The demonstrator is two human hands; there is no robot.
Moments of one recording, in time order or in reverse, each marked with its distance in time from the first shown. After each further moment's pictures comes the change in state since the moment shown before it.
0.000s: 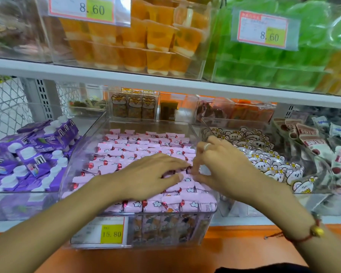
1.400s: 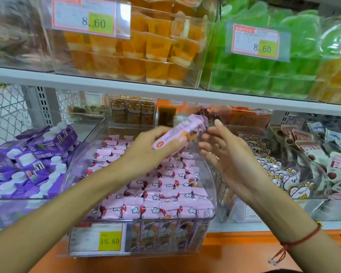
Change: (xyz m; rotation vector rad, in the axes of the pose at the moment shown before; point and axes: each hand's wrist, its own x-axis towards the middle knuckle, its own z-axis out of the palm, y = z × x) left_hand -0.002 0.021 -0.034 -0.755 0.434 -0.073; right_hand 0.005 -0.005 -0.020 1.988 0.425 0.653
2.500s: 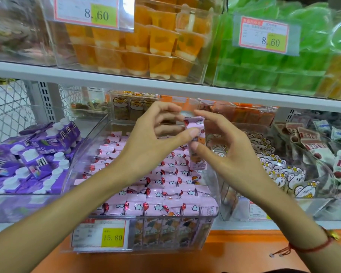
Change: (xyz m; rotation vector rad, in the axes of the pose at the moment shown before) left_hand 0.000 0.013 0.006 -0.248 0.196 0.179; right_hand -0.004 0.004 -0.005 -0.930 -0.215 -0.645
